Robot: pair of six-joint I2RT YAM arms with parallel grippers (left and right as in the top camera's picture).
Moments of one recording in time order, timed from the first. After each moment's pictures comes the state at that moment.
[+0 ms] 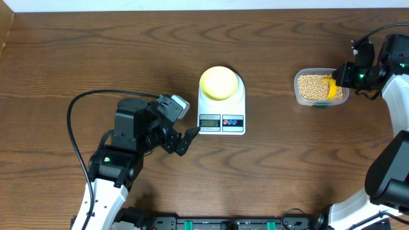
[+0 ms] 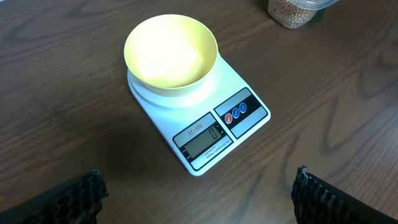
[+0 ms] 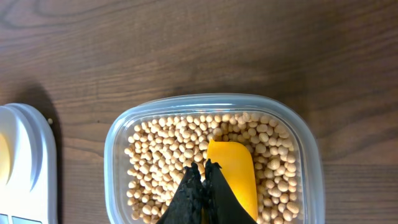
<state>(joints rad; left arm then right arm) -0.24 0.97 0.76 -0.53 0.44 0.27 -0.31 1.81 1.36 -0.65 -0.44 -0.08</state>
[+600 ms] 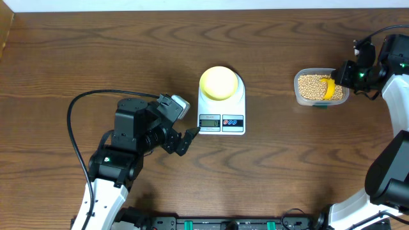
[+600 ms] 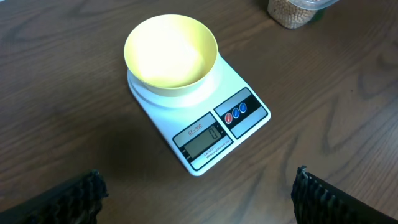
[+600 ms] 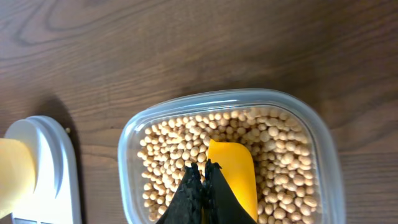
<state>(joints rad) -0.24 0.97 0.76 -0.53 0.44 0.27 -0.31 1.81 1.36 -0.66 -0.46 0.01</state>
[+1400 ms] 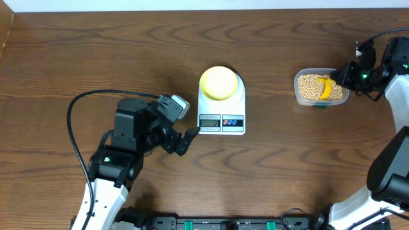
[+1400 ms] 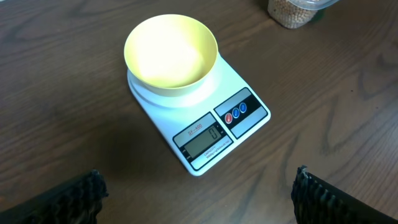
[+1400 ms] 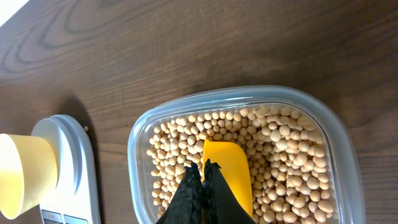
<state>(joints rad) -0.24 0.97 0.76 -0.53 0.44 0.27 -0.34 1.84 1.36 -0.66 -0.56 0.02</state>
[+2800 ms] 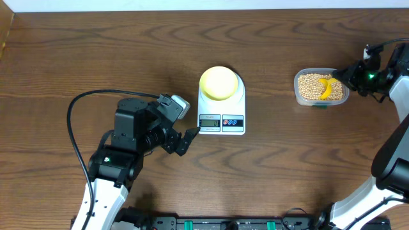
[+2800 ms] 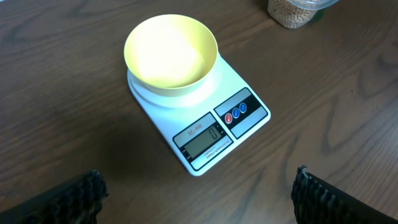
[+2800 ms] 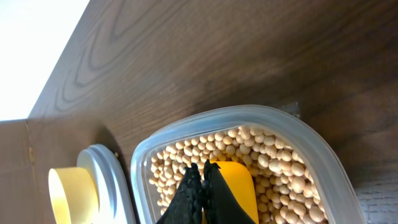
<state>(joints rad) -0.24 0.97 0.76 -0.53 0.44 0.27 -0.41 1.94 1.37 -0.56 -0.71 0.22</state>
